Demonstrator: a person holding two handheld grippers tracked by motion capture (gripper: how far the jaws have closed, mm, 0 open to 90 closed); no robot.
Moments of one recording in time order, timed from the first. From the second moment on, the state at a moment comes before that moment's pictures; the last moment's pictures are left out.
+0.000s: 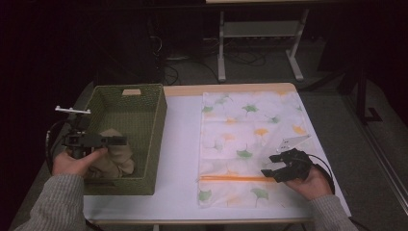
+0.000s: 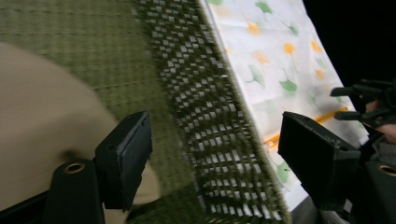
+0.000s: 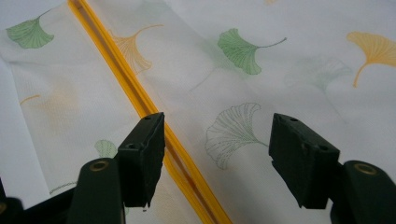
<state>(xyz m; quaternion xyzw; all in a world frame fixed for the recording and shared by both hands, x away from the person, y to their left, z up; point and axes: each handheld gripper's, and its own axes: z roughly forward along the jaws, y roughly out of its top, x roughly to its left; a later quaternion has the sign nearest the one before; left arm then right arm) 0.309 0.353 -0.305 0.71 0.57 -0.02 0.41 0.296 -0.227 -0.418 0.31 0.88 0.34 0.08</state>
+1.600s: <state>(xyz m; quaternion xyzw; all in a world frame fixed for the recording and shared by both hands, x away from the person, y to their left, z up) 0.319 0.390 -0.355 0.72 0.66 0.03 0.20 0.302 -0.214 -0.417 0.27 0.90 0.33 0.07</state>
